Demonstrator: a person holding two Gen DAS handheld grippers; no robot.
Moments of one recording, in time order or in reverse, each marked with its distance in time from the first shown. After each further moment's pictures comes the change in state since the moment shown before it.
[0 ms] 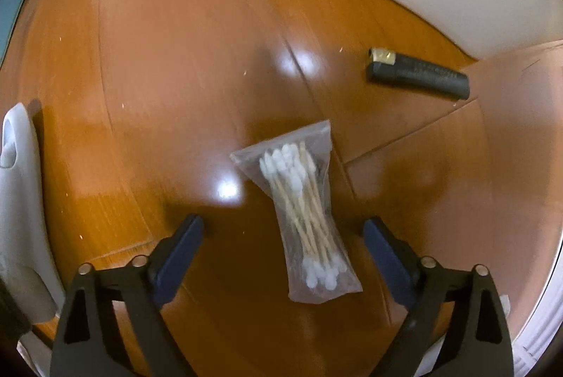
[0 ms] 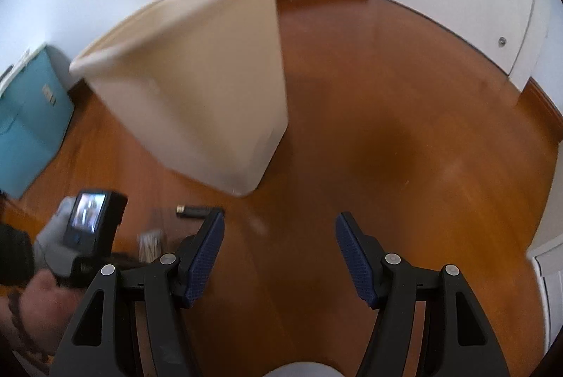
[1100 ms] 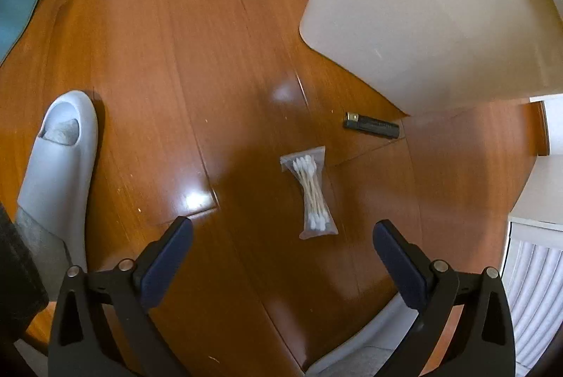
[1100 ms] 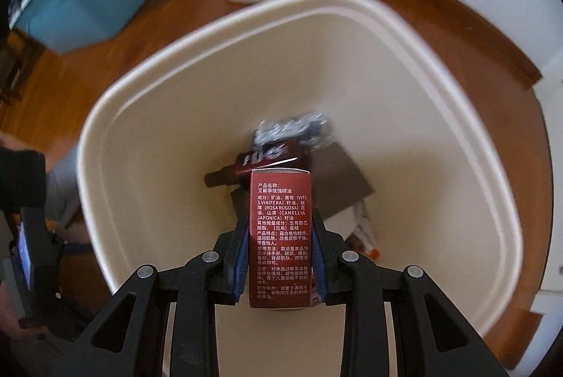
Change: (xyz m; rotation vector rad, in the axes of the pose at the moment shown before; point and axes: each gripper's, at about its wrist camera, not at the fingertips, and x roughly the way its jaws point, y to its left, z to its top) left arm -0.134 0.077 -0.001 -0.084 -0.084 -0.185; right arm 0.100 0.158 0.231 -0.650 0.406 0.181
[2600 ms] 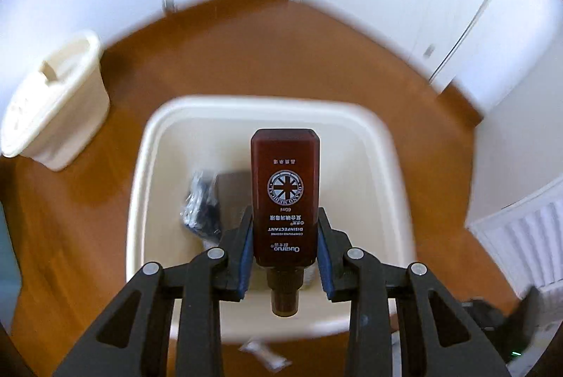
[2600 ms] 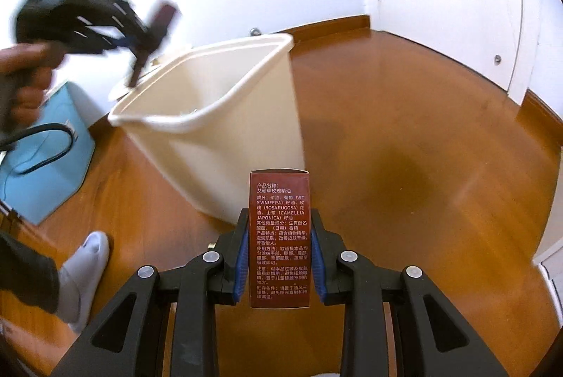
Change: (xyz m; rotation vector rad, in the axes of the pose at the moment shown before) left arm -0.120 -0.148 0.153 0.536 -0.287 -0.092; right arm -0.066 0.044 -0.308 0.688 -0.603 -0.170
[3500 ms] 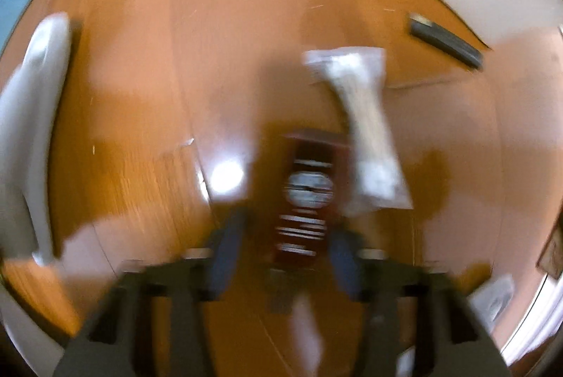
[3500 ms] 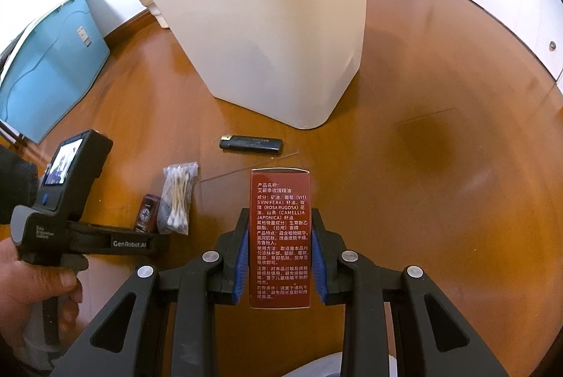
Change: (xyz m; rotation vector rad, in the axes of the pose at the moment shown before) left arm 0.155 -0.015 -0.329 -0.521 0.423 0.250; right arm 0.096 0.036 -0.080 -0.163 0.292 0.087
